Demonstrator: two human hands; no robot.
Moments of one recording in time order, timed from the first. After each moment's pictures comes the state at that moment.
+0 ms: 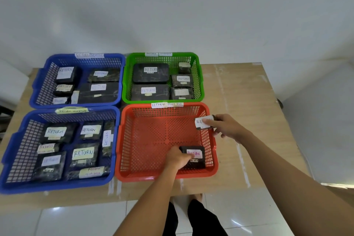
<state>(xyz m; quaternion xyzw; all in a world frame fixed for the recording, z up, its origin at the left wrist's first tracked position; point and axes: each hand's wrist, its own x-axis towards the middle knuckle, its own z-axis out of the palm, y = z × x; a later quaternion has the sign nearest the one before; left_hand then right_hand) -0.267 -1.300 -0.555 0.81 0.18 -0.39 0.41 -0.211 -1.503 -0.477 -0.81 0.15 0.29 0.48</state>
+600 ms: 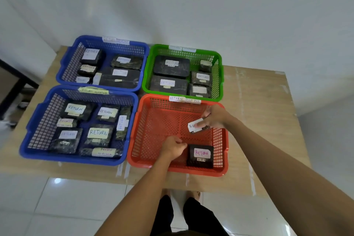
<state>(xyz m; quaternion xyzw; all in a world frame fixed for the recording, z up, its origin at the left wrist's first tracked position) -0.258 -1.248 -0.550 0.80 0.23 -0.33 0.45 -0.160 -1.429 -0.481 -0.89 0.03 0.35 0.29</state>
